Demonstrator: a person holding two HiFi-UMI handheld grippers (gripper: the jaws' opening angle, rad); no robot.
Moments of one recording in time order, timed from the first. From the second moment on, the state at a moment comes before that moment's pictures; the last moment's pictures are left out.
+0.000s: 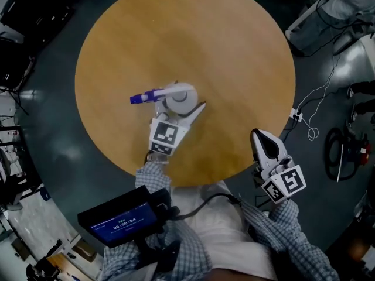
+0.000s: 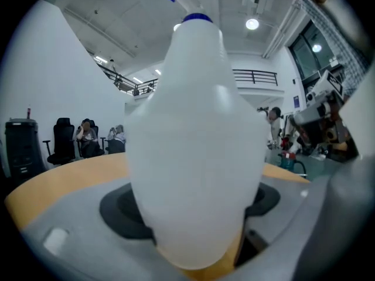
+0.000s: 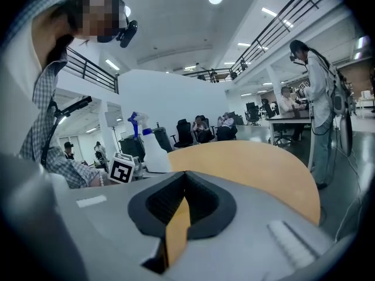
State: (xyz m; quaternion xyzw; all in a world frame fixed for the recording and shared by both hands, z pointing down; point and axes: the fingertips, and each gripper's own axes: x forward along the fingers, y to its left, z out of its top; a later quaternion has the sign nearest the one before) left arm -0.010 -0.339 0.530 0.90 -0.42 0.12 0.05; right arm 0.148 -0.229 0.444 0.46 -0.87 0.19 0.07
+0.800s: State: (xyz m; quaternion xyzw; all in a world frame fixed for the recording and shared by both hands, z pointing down) left arm -0.013 -0.383 0.561 0.89 -0.45 0.11 0.05; right arm 0.170 -0.226 0.462 0.47 -0.85 0.21 0.09
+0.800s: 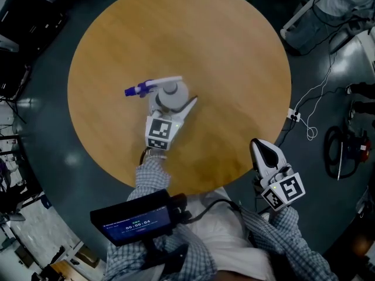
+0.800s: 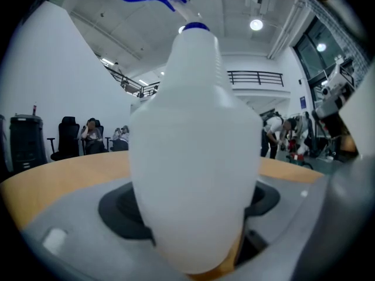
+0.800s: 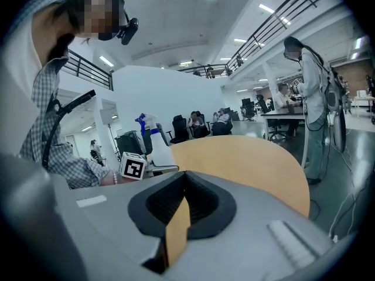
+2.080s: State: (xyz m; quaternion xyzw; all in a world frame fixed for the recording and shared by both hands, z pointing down) left arm -0.102 -0.277 0.480 0.86 -0.49 0.12 0.04; right arm 0.080 -0.211 0.434 0.45 -0.87 0.17 0.04
